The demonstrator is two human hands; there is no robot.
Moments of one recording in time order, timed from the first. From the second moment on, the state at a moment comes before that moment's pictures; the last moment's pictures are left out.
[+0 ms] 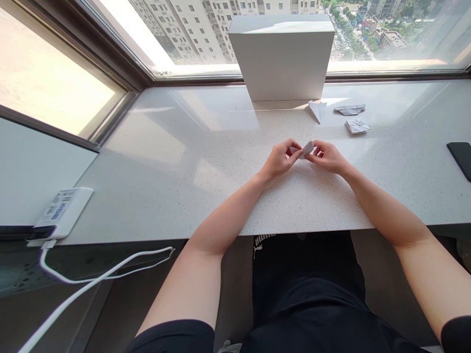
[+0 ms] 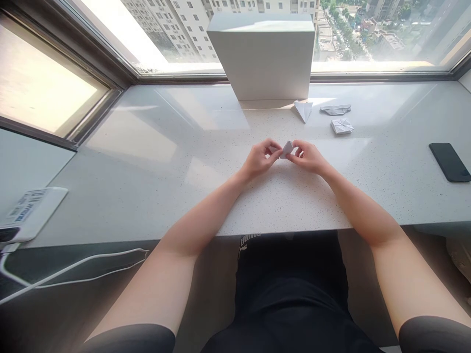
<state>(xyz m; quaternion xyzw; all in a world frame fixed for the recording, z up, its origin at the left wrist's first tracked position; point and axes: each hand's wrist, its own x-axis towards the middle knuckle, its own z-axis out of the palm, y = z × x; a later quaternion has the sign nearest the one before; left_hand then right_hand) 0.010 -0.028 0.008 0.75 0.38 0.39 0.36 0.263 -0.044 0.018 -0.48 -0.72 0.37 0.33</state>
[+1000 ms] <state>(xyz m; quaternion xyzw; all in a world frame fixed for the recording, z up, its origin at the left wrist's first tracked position) 0.010 -0.029 0.009 0.77 0.37 0.39 0.35 0.271 -0.045 0.033 -0.46 -0.69 0.41 0.37</state>
